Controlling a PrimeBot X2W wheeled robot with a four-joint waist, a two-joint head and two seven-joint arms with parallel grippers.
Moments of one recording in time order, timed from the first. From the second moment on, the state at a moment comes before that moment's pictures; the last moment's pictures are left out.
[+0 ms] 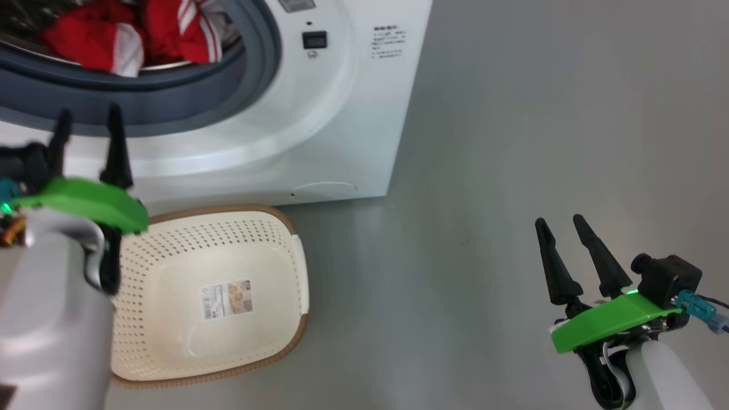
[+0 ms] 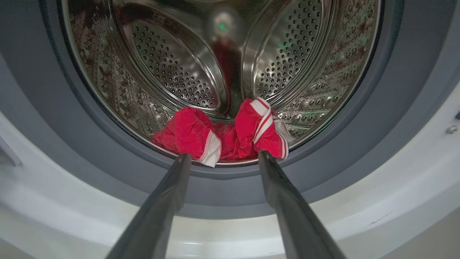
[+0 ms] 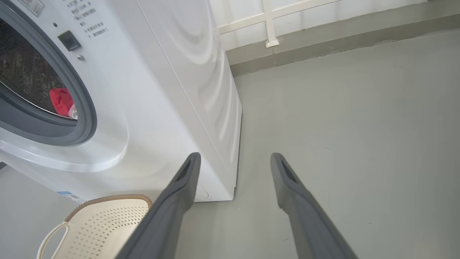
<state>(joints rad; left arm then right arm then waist) -0.77 0.16 -0.05 0.77 -0.28 -0.12 -0.26 -0.26 -0.16 0.08 0.30 0.44 0.13 -0.25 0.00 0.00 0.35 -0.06</state>
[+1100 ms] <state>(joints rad) -1.34 0.32 -0.16 1.28 -0.11 0.07 -0.22 -0.39 -0.12 0.20 0.30 0.44 0.13 -0.25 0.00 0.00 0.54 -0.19</state>
